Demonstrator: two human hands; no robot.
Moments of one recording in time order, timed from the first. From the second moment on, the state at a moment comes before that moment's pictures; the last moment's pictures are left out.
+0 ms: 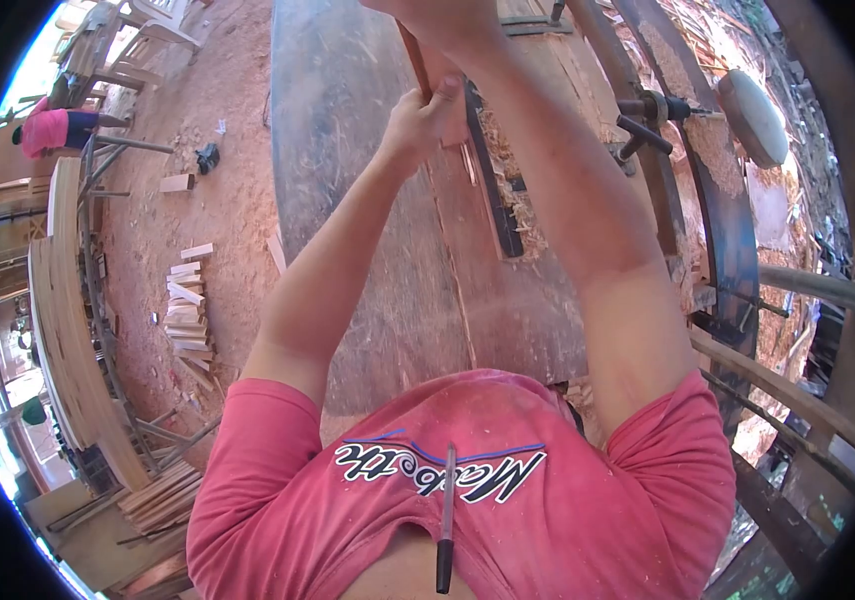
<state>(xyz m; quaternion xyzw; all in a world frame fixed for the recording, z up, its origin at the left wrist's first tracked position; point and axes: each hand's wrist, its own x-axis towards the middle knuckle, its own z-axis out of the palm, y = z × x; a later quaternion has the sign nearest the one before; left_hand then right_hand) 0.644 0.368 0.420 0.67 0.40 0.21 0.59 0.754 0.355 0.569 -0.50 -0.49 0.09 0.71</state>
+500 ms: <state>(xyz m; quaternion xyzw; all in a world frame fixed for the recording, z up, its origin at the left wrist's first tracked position) 0.650 0.378 0.413 0.67 0.41 0.24 0.57 0.758 0.366 0.567 -0.51 -0.49 0.09 0.70</state>
